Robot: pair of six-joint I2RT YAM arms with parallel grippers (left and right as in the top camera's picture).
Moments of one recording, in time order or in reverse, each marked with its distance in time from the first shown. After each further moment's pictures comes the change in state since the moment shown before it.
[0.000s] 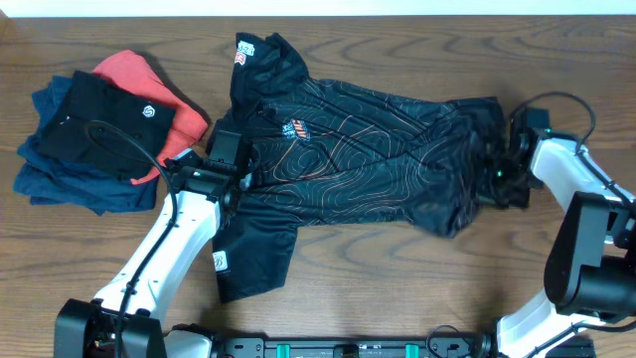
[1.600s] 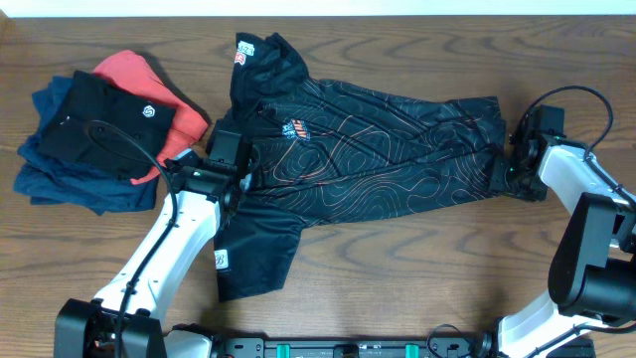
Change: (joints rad) left arm 0.000 0.000 0.000 -0.002 0.000 0.000; right arm -0.045 -0.004 -0.084 0.383 0.166 -0.015
